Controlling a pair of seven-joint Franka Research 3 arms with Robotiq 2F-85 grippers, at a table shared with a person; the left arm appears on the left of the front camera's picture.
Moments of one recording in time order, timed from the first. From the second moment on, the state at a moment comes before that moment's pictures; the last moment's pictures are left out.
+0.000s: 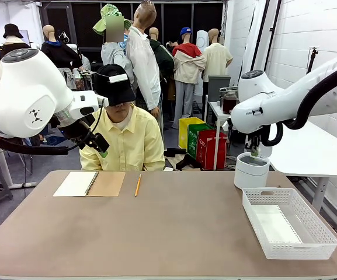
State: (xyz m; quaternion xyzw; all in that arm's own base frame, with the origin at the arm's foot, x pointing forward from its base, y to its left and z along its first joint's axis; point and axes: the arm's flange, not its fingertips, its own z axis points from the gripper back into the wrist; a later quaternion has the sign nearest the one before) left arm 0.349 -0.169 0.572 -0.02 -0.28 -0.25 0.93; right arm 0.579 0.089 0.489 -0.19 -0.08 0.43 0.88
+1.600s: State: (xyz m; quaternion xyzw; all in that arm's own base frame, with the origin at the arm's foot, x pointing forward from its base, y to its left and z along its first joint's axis) left arm 0.349 -0.169 0.572 -0.02 -0.28 -0.25 0.93; right arm 0.637 0.082 0.448 -0.23 -0.09 0.41 0.88
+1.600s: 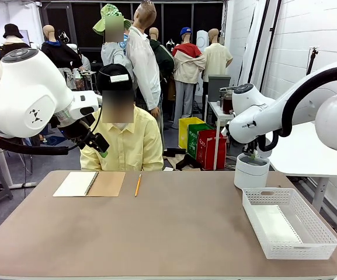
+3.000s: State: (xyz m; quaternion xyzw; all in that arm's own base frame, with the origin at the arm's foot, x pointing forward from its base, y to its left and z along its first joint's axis) left arm 0.349 -0.169 0.572 -0.02 -0.28 -0.25 0.93; right arm 0.637 0.087 0.450 -0.23 -0.09 0.40 0.88
